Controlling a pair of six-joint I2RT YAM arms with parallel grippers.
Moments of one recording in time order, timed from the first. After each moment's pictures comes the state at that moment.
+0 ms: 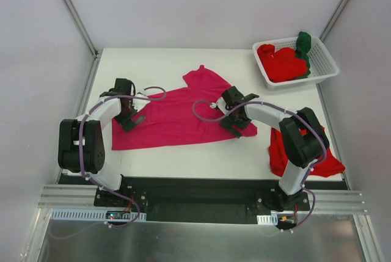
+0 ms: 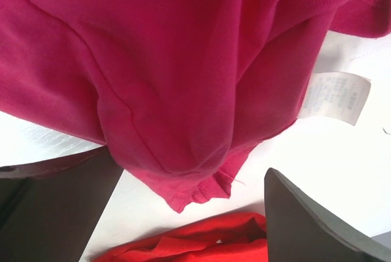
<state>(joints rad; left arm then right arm) -0.04 1.58 0.97 -0.65 -0.13 0.79 0.57 1.78 1.12 -0.67 0.24 -0.43</state>
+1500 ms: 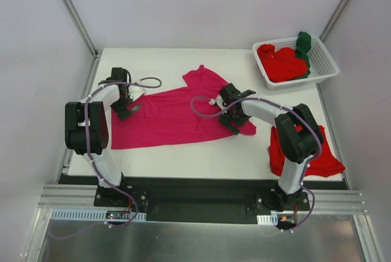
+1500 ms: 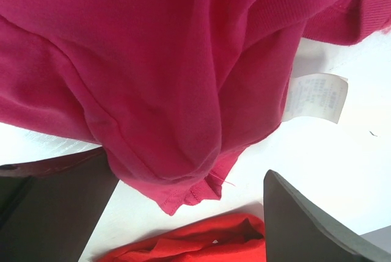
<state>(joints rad) 0.03 1.79 1.17 -0.62 -0.17 0.89 0.57 1.84 1.20 -0.71 0.28 -0.38</state>
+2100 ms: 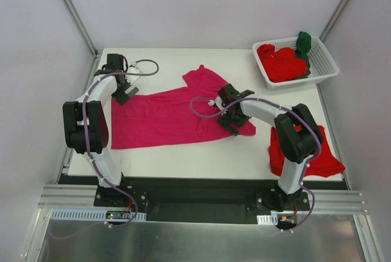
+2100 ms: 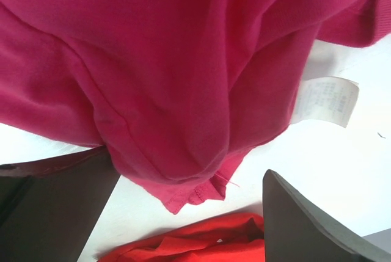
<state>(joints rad) 0.04 1.82 1.34 -0.61 -0.18 0.86 0.58 1.84 1.21 -0.73 0.27 -0.37</state>
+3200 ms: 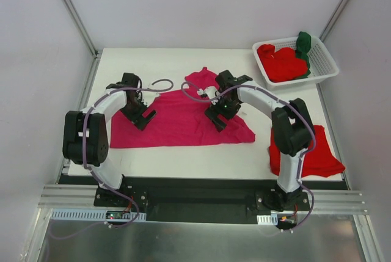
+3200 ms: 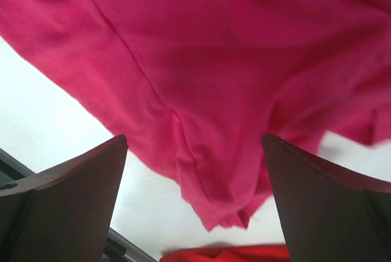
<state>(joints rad) -0.10 1.65 1.10 -0.76 0.11 0.64 0.56 1.91 1.48 -0.92 -0.20 -0.40</state>
